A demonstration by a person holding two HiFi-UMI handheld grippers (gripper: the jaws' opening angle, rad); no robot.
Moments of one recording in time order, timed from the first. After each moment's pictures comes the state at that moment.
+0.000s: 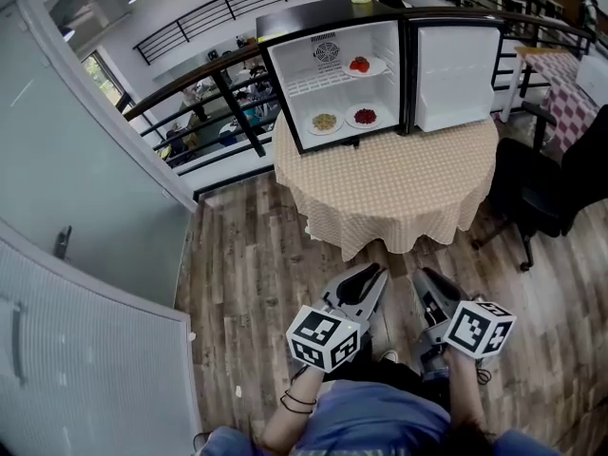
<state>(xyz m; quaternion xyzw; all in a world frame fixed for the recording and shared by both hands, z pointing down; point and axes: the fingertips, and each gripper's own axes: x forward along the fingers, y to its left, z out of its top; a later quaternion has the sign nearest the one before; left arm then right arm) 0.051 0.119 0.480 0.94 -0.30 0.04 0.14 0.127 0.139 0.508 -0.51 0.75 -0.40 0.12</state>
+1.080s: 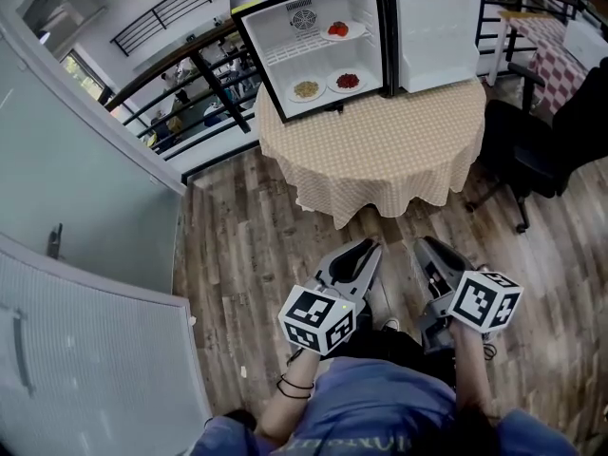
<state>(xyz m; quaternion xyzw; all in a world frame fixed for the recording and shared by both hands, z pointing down) 0.049 0.139 0.490 0.95 -0.29 0.06 0.14 0.134 0.157 0.512 -0.53 0.74 -0.40 0.12</state>
